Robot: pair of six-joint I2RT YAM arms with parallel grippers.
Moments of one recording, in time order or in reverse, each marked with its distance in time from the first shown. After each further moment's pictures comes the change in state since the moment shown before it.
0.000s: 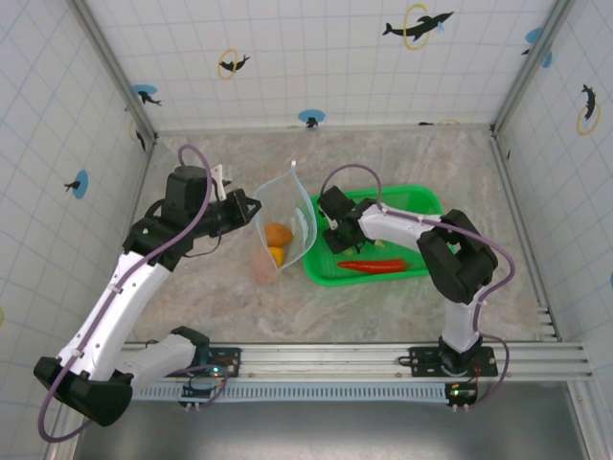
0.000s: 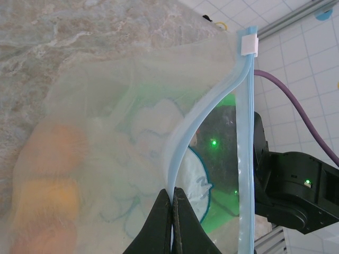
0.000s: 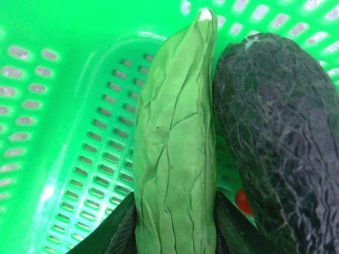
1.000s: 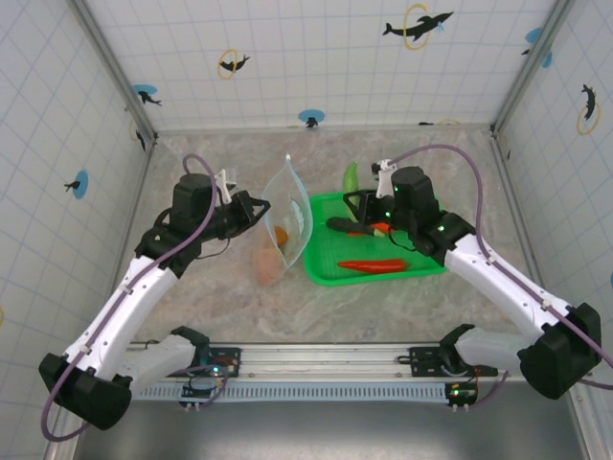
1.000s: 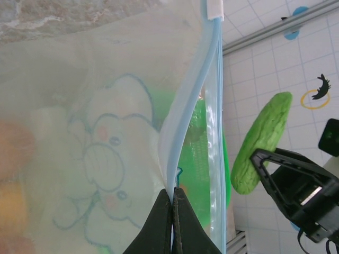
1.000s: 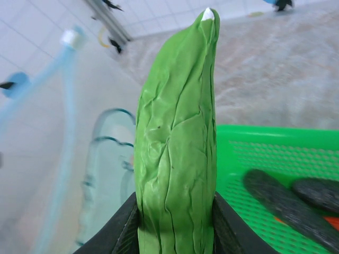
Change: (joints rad) left arm 0.000 -0.024 -0.159 0.235 0.071 -0.161; right arm -0.126 -0.704 -0.227 0.305 -0.280 0.335
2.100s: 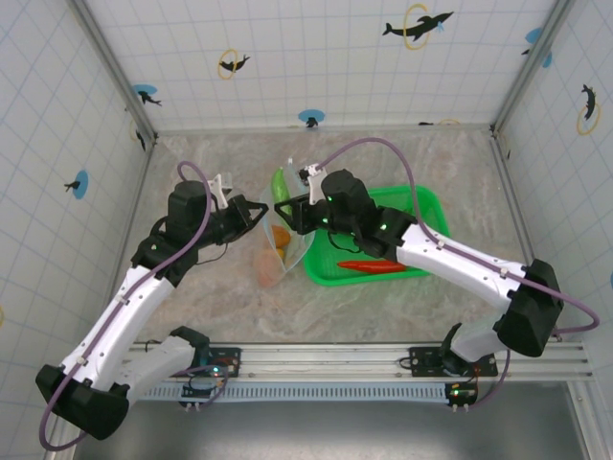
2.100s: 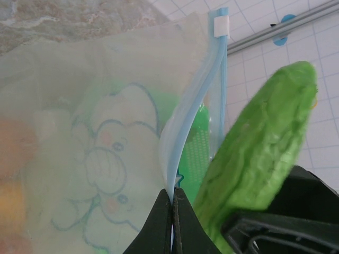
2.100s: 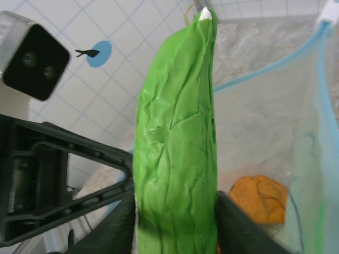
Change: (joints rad) left arm 0.000 -0.062 -0.049 0.028 0.000 -0.027; right arm 0.334 0.267 0.240 0.081 0.117 0.026
